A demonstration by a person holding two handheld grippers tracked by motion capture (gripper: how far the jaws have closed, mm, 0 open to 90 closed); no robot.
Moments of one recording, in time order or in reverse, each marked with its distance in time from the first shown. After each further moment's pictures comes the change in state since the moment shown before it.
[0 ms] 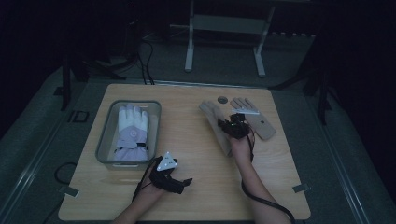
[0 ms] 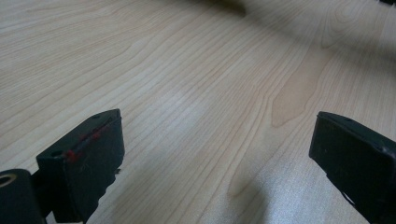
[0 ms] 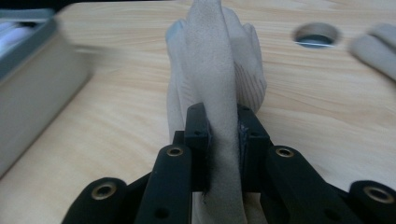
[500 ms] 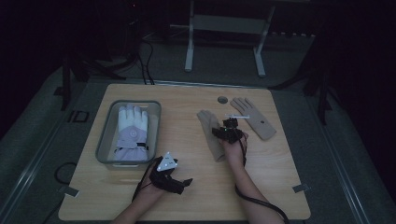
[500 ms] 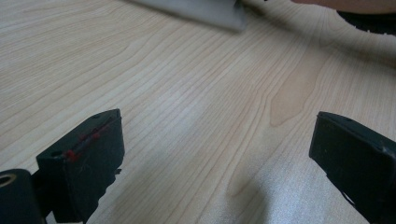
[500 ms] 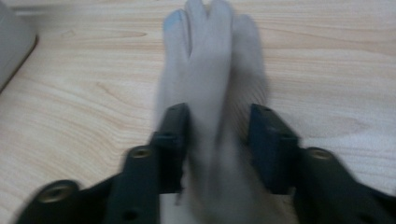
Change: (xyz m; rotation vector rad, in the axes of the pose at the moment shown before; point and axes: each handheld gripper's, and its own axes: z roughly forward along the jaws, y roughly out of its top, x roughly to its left) left arm 0.000 0.000 0.000 0.000 -0.005 0.006; right arm -0.002 -0.023 0.036 0.128 -0.020 0.044
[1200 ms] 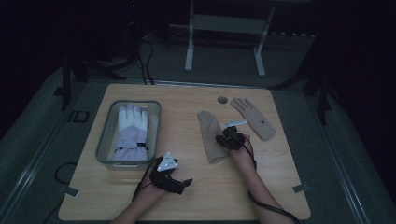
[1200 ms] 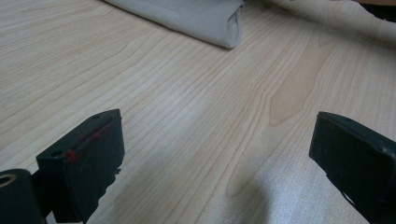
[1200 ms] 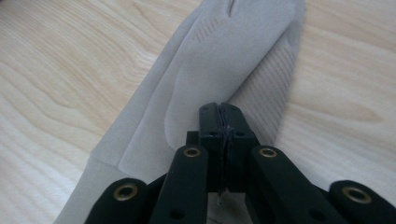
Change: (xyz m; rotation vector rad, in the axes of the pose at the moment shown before) left arm 0.000 0.000 0.001 0.006 -0.003 0.003; right arm -0.003 -0.020 -0.012 0.079 0.072 -0.315
